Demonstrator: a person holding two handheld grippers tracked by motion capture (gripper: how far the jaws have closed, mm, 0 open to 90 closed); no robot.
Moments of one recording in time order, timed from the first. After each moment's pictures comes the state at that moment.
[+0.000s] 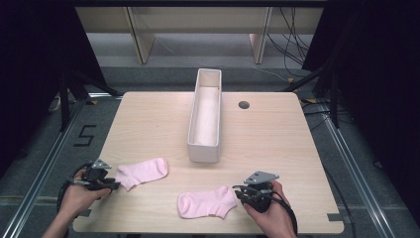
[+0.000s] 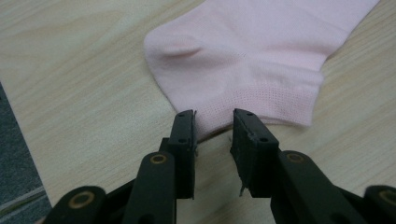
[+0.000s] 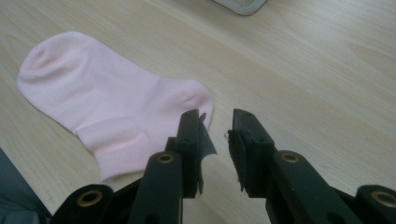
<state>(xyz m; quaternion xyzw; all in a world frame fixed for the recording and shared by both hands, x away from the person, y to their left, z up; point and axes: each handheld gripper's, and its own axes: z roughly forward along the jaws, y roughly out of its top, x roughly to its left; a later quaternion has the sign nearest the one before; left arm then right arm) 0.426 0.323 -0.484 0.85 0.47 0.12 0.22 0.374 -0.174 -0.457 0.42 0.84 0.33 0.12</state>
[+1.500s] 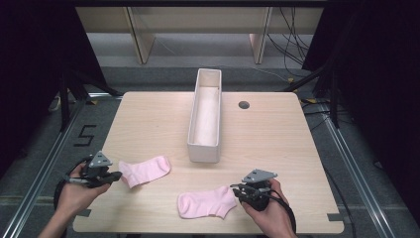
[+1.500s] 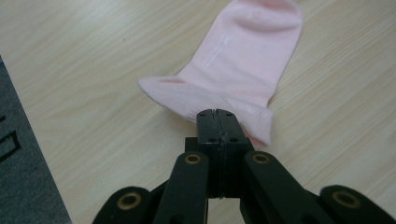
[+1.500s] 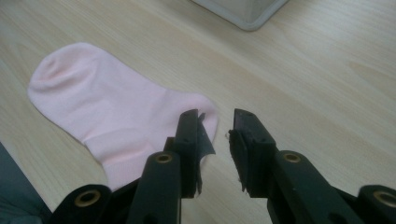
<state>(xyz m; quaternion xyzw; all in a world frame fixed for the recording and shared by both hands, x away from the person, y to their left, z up) 0.409 0.295 -0.428 0.85 0.41 0.18 0.27 0.375 -0.167 -0.448 0.41 0.84 0.33 0.12</state>
